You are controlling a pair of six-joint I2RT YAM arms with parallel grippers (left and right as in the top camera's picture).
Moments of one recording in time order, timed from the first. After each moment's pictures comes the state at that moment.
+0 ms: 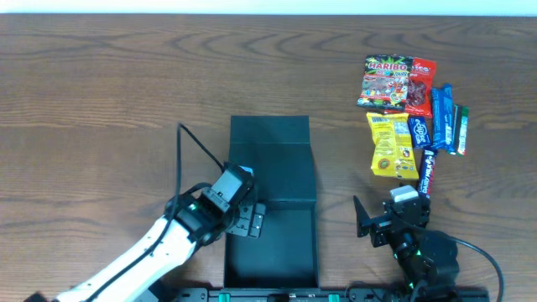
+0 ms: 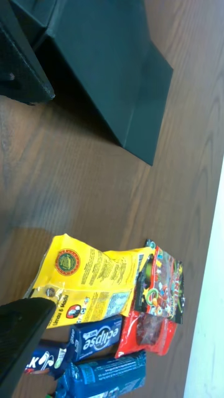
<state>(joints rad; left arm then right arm) -0.72 1.21 0.67 -0.67 0.06 -0.49 0.16 0.01 0.15 -0.50 -0.10 -0.07</state>
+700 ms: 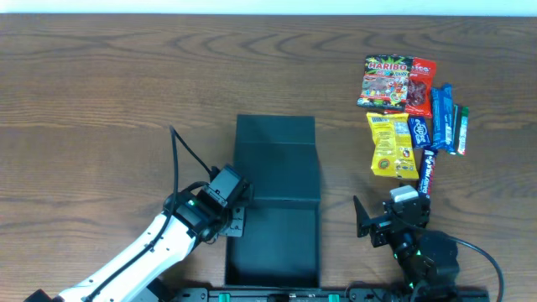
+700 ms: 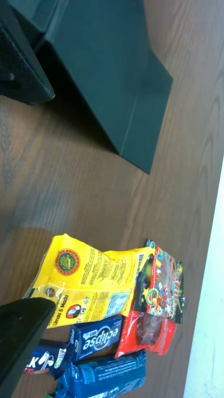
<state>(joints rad) -0.67 1.22 0.67 -0.77 0.03 -0.58 0.16 0.01 0.15 -0.50 -0.10 -0.07</state>
